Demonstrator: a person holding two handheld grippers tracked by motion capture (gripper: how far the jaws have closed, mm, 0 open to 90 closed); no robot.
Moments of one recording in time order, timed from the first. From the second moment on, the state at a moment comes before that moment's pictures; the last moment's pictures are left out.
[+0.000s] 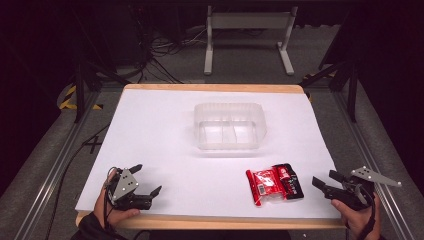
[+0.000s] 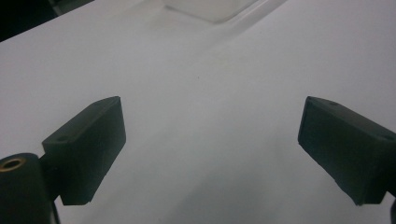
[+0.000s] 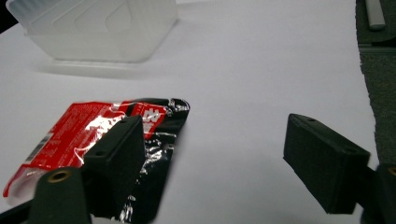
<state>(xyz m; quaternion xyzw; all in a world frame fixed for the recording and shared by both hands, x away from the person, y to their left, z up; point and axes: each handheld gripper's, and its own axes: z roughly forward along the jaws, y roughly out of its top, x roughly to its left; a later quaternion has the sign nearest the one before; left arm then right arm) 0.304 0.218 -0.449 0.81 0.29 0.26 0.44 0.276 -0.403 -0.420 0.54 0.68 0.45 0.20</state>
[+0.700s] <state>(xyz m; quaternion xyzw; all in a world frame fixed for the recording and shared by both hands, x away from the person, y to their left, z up) 0.302 0.215 -0.450 0.82 0.28 0.25 0.43 0.296 -0.325 -0.444 0.52 0.75 0.40 0.11</state>
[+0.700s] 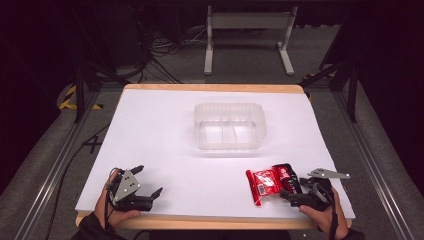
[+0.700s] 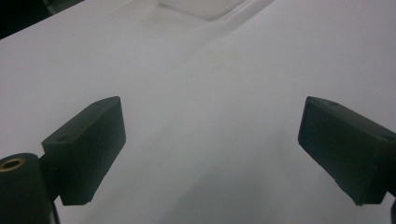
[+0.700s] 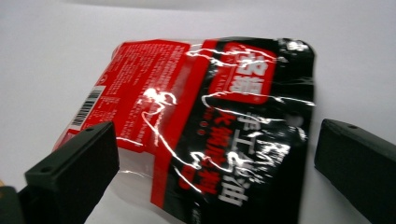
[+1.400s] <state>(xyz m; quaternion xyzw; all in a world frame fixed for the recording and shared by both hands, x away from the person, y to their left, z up) 0.304 0.212 -0.452 0.83 0.28 0.24 0.42 0.294 -0.303 -0.442 0.48 0.79 0.33 0.18</state>
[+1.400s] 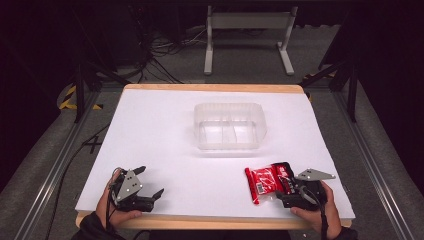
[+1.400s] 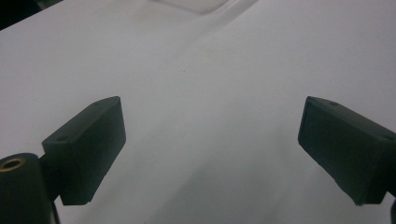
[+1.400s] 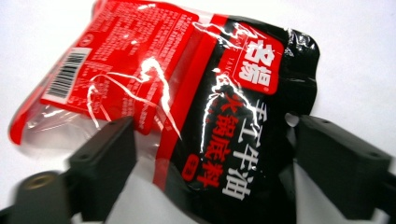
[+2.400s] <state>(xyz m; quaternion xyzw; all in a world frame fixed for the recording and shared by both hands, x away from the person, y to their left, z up) 0.302 0.218 -0.449 0.82 0.29 0.24 0.44 0.290 -0.315 -0.398 0.41 0.74 0.52 0.16</state>
